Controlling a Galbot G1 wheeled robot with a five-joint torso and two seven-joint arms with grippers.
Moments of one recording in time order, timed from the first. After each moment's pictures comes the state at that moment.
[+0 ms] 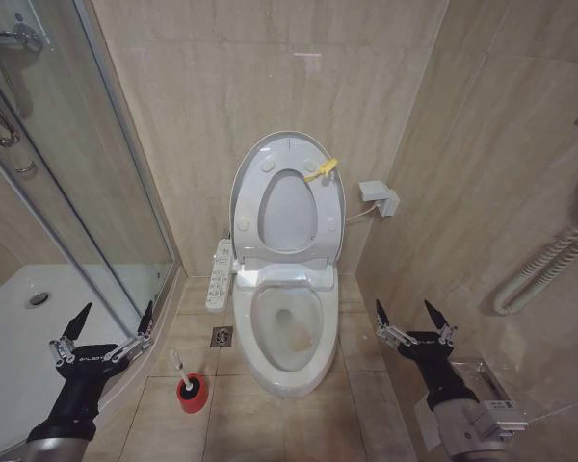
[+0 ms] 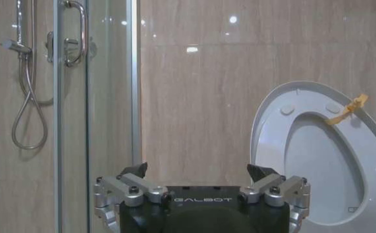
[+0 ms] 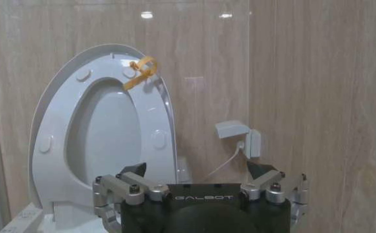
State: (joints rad) left arm 1.89 -1.30 -0.83 -2.50 -0.36 -0.08 -0.07; right arm -1.76 1.39 0.63 2.43 0.24 -0.09 0.11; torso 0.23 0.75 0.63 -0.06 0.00
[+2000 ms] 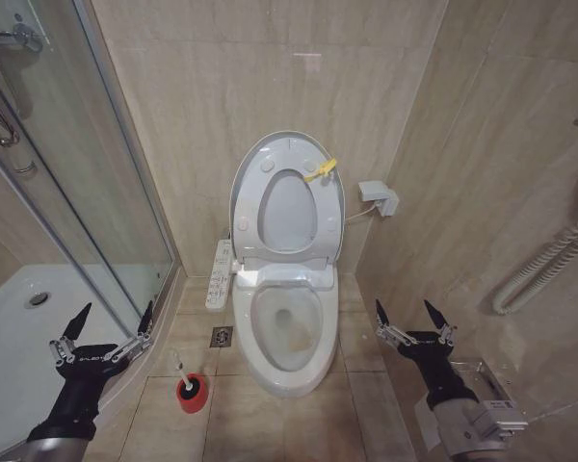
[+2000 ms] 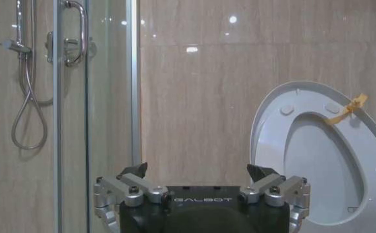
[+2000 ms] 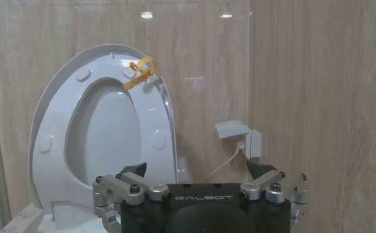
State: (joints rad) left arm 1.89 -1.30 -0.83 -2.50 -0.36 -0.08 -0.07; right arm -1.76 1.39 0.63 2.43 0.24 -0.09 0.10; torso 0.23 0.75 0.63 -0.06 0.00
